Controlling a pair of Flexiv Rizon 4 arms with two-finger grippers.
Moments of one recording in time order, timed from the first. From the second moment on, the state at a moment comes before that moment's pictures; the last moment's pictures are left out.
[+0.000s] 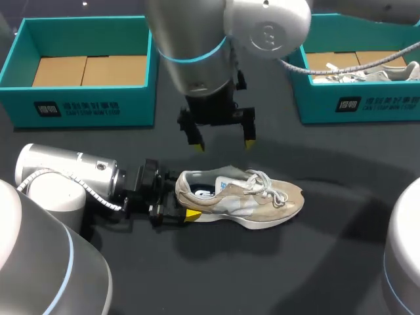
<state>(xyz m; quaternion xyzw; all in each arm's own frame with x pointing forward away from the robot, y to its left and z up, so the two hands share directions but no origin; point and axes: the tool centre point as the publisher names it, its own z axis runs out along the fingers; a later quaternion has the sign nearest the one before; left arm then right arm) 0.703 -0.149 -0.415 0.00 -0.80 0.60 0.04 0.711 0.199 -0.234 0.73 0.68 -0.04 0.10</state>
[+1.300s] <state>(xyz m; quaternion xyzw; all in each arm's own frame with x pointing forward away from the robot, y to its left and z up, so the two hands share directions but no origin) 0.703 -0.149 -0.415 0.00 -0.80 0.60 0.04 0.698 0.198 -0.318 0.68 0.72 -0.08 0.15</state>
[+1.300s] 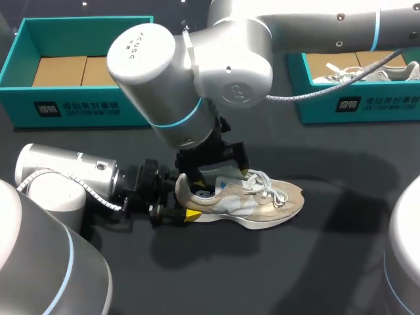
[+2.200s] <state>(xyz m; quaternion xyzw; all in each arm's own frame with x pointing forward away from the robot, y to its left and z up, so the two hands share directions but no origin) 0.703 -0.149 -0.415 0.00 -0.80 0.60 0.04 0.697 0.190 -0.348 0.66 0.72 -0.13 0.18</state>
